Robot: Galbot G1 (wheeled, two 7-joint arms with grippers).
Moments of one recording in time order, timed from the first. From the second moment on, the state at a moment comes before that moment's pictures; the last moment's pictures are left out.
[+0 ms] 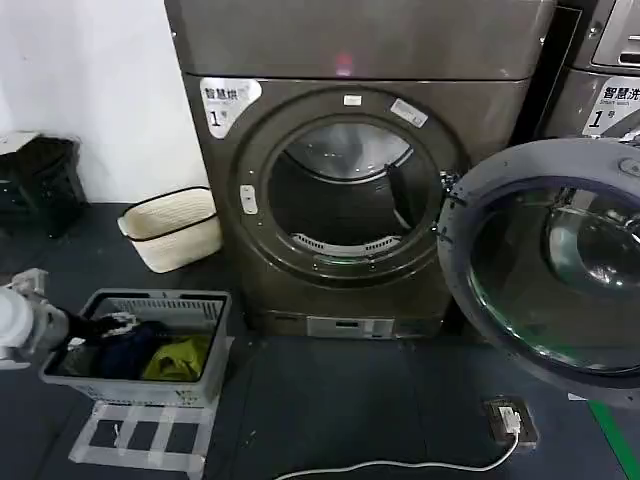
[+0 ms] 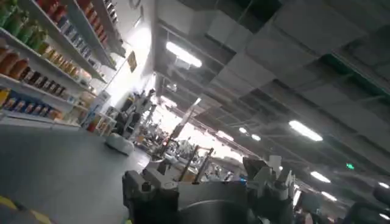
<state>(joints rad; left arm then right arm) 0.85 -0.27 -0.29 -1.81 -2.20 0.74 -0.83 -1.82 1.55 2.01 1.72 0.21 0.05 0.35</state>
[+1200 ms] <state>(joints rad) 0.77 -0.33 -0.22 -1.73 -2.13 0.74 -0.79 -1.82 1.57 2.03 1.71 0.26 0.13 0.28</state>
